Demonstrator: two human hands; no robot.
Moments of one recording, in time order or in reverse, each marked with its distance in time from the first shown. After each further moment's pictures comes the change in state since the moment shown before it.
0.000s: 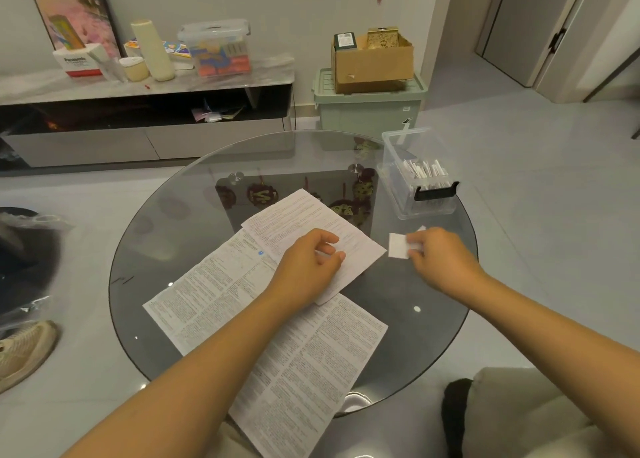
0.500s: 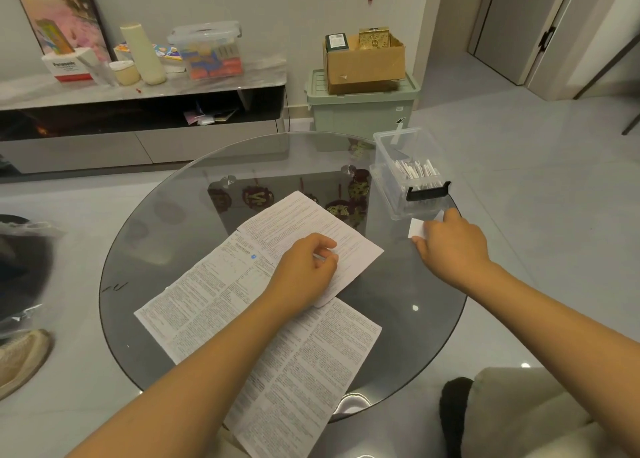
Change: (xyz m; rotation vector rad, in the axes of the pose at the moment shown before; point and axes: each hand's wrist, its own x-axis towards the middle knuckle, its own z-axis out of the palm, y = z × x) left_hand 0.001 0.001 0.006 0.055 -0.012 0.001; right_hand 0.016 0.020 -0.007 -0.484 0.140 0.010
